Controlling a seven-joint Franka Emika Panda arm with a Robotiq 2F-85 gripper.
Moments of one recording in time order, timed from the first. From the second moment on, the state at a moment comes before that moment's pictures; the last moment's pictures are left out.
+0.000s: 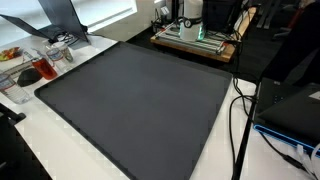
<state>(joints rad) -0.07 -0.41 -0.02 -2.16 0.39 1.95 0.10</state>
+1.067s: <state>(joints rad) -0.07 -0.30 -0.03 -2.18 0.38 2.08 0.10</state>
